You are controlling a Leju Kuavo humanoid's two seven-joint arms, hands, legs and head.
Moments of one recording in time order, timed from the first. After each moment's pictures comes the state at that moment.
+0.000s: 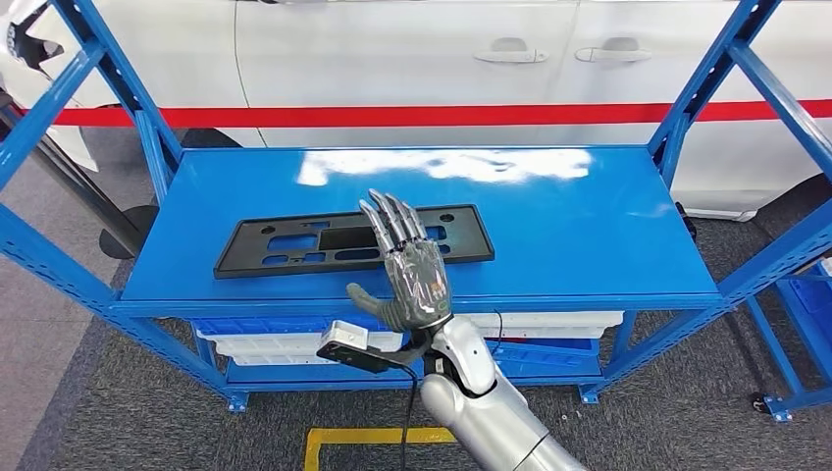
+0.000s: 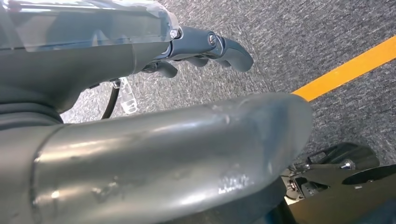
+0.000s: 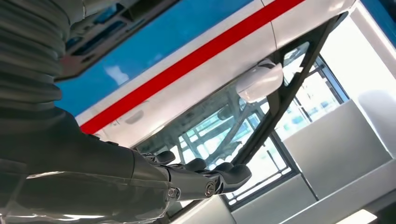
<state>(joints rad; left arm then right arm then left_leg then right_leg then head) -0.06 -0.20 0.67 -0.21 -1.34 0.24 -0.11 -0.43 0.17 0.65 -1.22 1.02 -0.60 -0.09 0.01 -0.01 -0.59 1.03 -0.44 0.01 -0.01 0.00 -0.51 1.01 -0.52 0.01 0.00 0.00</state>
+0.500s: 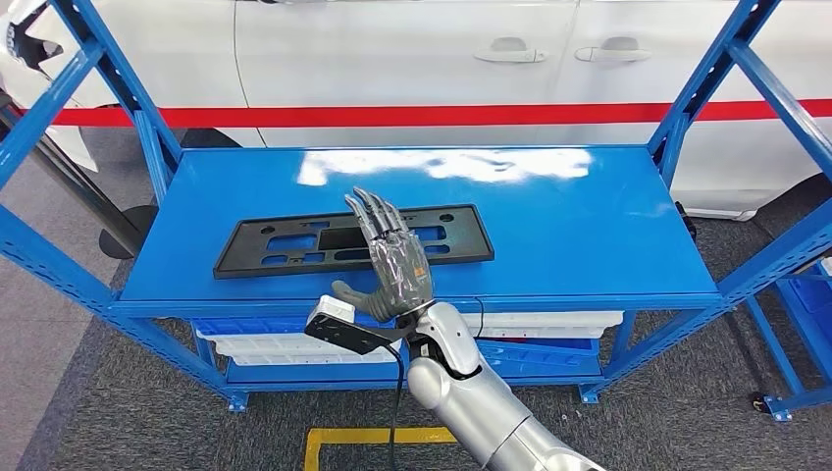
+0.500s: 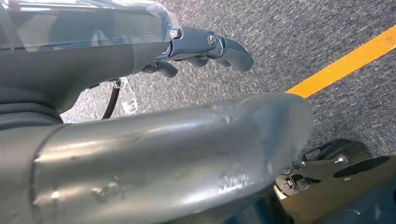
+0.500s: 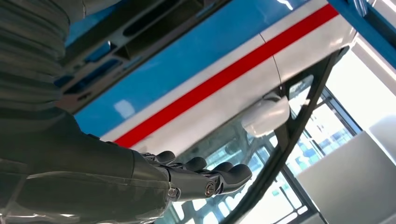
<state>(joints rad) -0.06 -0.20 0.66 -0.21 -1.34 0.22 -0.12 -0.50 0.22 0.67 -1.06 0.88 -0.55 -0.10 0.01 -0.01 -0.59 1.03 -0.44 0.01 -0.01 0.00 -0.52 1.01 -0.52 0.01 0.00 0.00</state>
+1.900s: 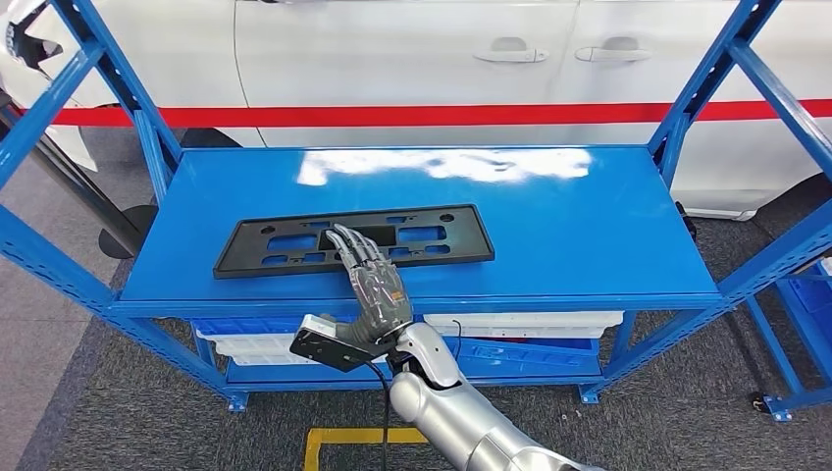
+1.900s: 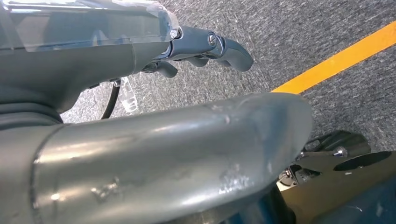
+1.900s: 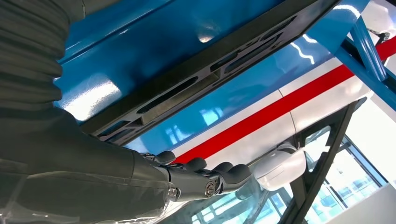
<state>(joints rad) -0.06 -0.20 0.68 -0.21 -1.31 0.19 -0.12 -0.53 0.30 0.70 -0.82 0.80 -0.55 -0.14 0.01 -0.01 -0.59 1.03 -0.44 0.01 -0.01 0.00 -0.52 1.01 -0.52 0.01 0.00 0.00</state>
